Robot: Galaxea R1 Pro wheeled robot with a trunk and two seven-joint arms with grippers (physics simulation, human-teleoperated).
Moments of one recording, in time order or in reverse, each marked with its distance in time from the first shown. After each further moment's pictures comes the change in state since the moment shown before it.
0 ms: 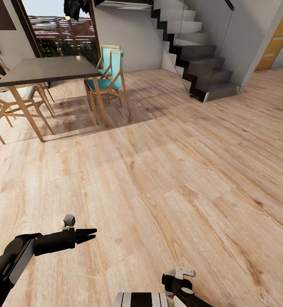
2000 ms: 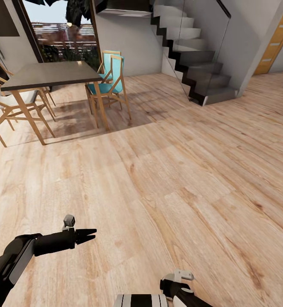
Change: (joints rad) left arm 0.000 0.000 0.001 0.008 0.000 0.000 0.000; right arm 0.001 0.000 -0.005 0.001 -0.013 0.098 0.047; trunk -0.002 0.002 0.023
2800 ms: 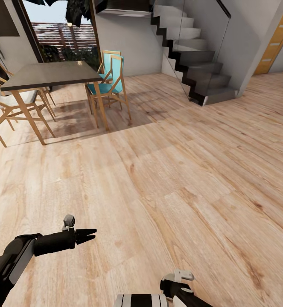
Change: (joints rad) left arm 0.000 0.000 0.000 0.000 0.000 0.000 0.000; right arm -0.001 0.002 0.000 0.000 0.000 0.004 -0.013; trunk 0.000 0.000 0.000
